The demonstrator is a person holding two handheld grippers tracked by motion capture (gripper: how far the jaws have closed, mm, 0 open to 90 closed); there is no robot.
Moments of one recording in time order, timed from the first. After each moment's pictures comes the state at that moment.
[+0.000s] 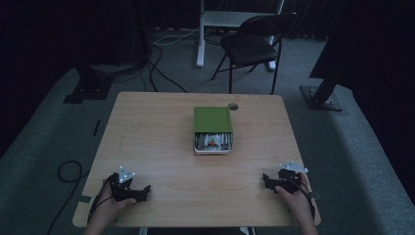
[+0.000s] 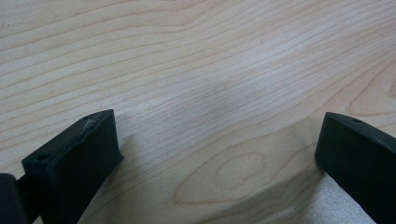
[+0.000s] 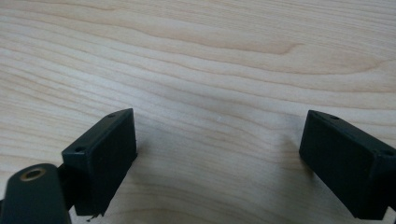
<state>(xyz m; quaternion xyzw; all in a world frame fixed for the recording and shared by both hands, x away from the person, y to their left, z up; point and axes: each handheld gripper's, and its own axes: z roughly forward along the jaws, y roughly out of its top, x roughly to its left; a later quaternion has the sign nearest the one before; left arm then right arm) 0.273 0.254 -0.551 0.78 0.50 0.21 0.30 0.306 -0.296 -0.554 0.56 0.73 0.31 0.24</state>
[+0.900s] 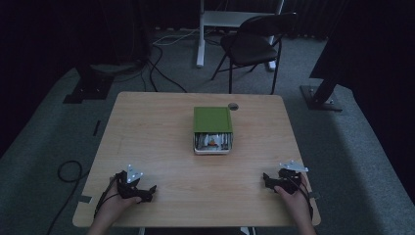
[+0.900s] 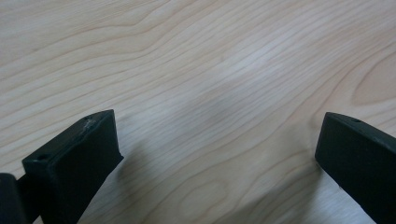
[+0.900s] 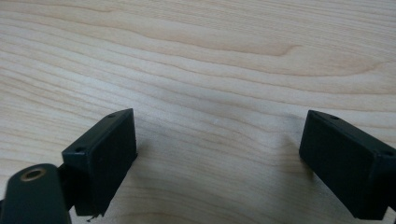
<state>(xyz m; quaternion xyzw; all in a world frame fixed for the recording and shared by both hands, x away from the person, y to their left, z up) 0.279 0.234 -0.547 0.80 0.46 0.20 0.31 0.308 -0.296 -0.554 0.56 0.73 0.31 0.24</state>
